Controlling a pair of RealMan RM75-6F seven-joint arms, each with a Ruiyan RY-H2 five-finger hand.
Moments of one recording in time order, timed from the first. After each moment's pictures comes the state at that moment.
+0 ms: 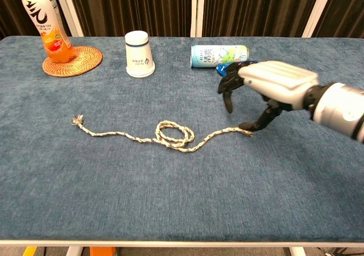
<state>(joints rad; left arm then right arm) -0.11 -1.21 -0.05 -1.49 1.49 1.46 0.01 0.66 -1.64 0.14 -1.35 -1.49 0.93 -0.19</state>
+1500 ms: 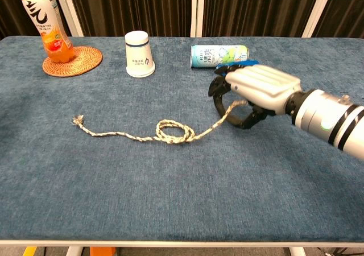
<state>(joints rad) -0.34 -1.25 -0.06 -1.42 1.64 1.30 -0.23 0.70 -1.69 0.12 -1.30 -1.45 0.98 -0.24</state>
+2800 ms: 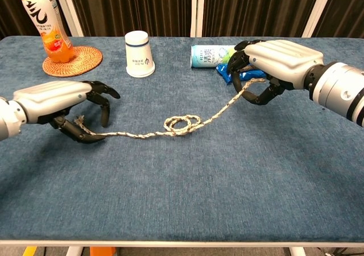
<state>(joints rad) -0.60 -1.61 -0.05 -1.31 1.43 0.96 0.05 0.69 -1.60 0.16 -1.42 -1.31 1.00 -0.35</state>
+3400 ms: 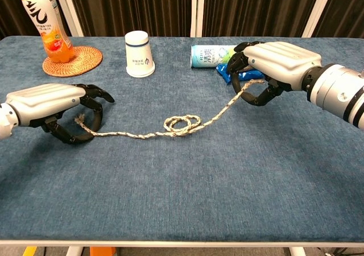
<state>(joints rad) -0.61 -1.59 -0.02 -1.29 1.44 0.95 0.04 0.70 -1.62 0.15 -1.40 -1.30 1.01 -0.33</state>
